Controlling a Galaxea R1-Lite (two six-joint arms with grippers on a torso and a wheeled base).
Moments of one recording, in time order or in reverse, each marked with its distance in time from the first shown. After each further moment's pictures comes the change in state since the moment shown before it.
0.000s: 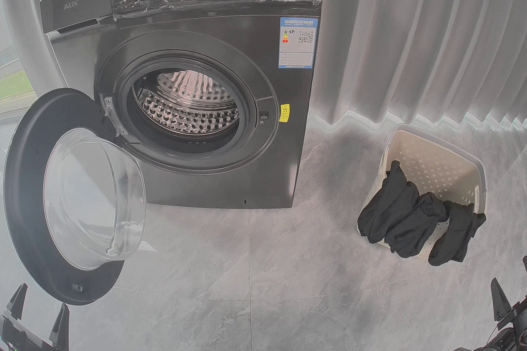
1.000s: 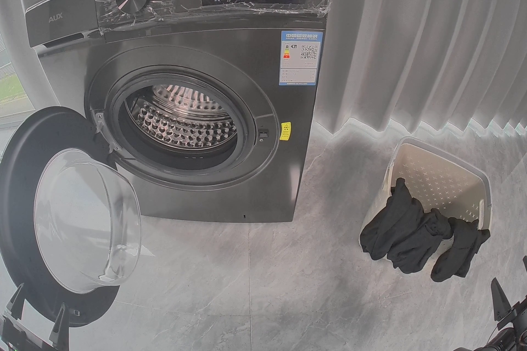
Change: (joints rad) left arm 0.000 0.000 0.000 0.000 0.000 0.003; right arm 0.000 0.000 0.000 0.000 0.000 0.000
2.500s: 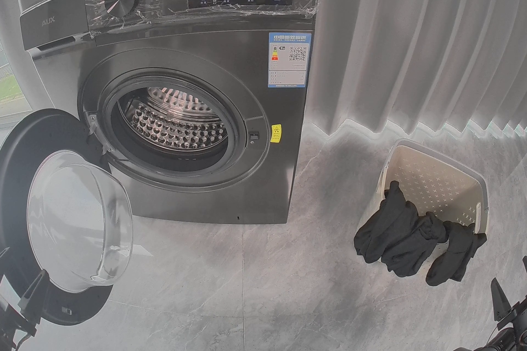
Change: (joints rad) left arm -0.008 0.280 -0.274 0.037 -0.093 -0.047; right arm 0.000 0.000 0.000 0.000 0.001 0.003
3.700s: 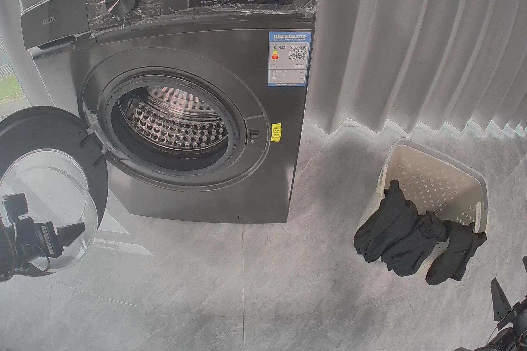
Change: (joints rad) left arm 0.244 0.849 -0.110 -0.250 -0.129 0.032; right arm 0.000 0.000 0.000 -0.001 0.002 0.002
